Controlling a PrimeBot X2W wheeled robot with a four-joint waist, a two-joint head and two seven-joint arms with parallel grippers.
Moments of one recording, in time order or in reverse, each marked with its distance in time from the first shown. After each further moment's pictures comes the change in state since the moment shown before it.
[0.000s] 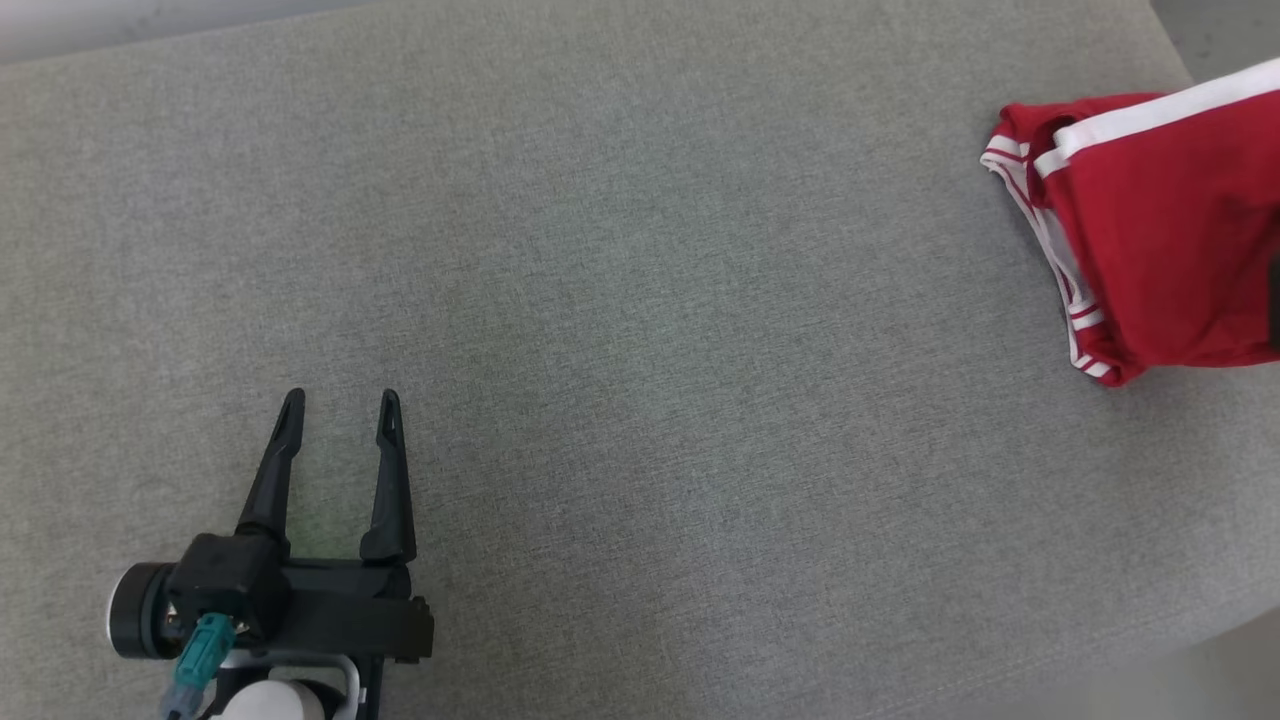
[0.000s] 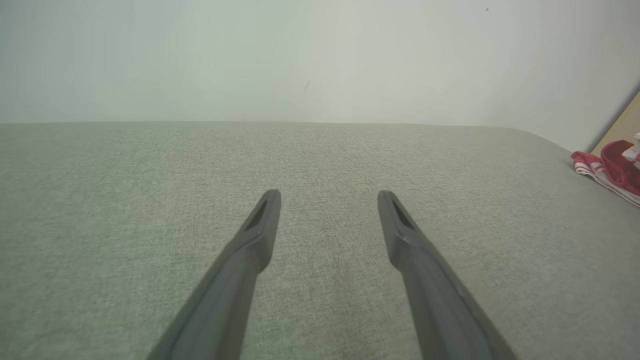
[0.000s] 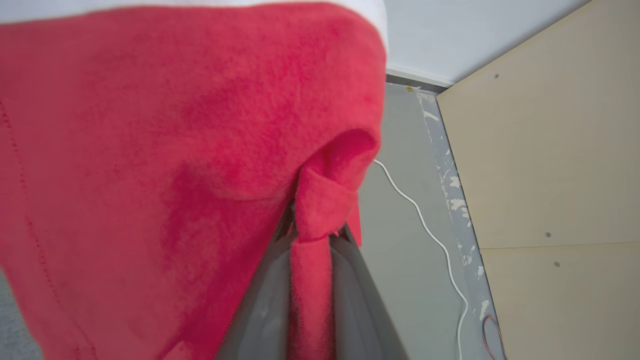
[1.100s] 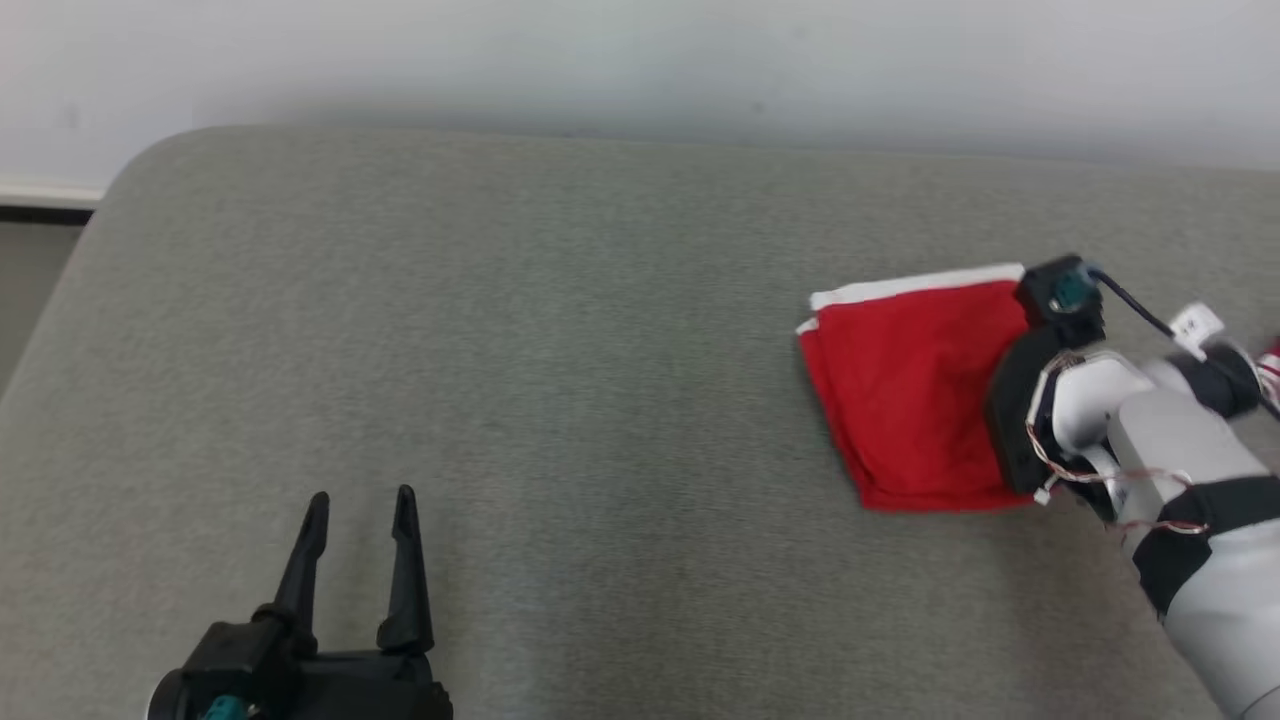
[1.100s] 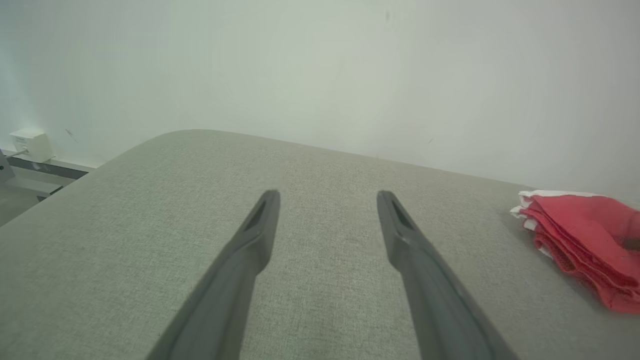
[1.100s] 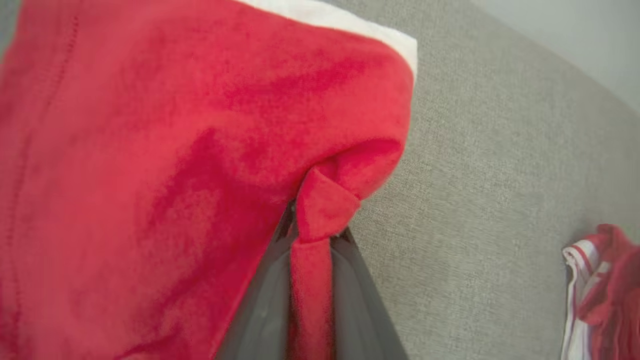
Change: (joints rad) left arm 0.139 0.000 -0.047 -0.012 -0.120 0.048 0.000; right arm 0.243 0.295 -0.185 -0.174 -0.185 0.000 0.285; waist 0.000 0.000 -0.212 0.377
